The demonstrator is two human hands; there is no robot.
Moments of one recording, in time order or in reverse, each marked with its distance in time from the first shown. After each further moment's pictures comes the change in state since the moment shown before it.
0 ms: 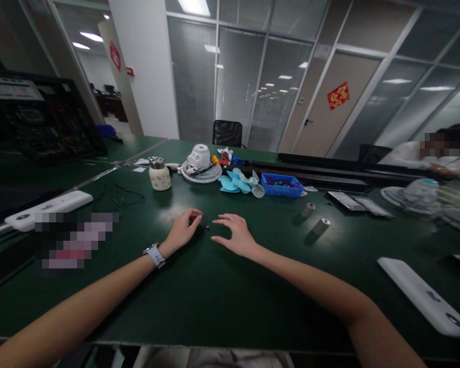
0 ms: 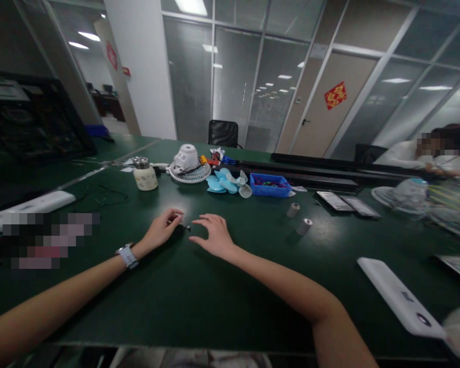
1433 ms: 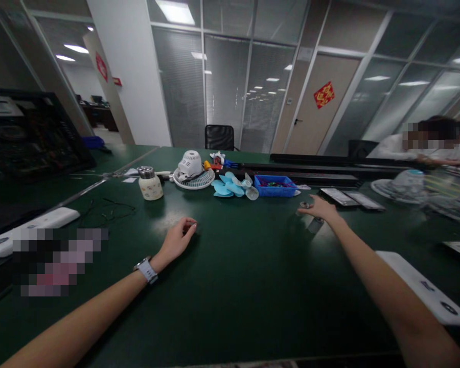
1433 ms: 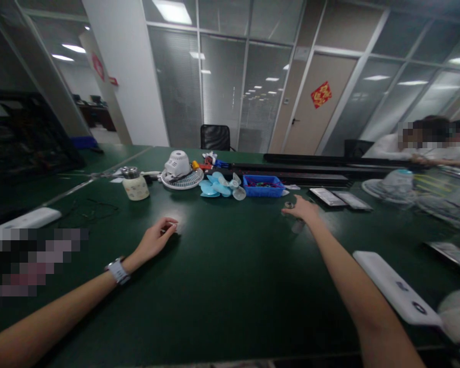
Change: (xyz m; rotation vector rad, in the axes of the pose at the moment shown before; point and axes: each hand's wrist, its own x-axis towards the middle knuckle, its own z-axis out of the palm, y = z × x) left_hand 0.002 0.001 0.000 0.015 -0.047 -0.012; right_hand -0.062 0.221 -0.194 -0.687 0.128 0.849
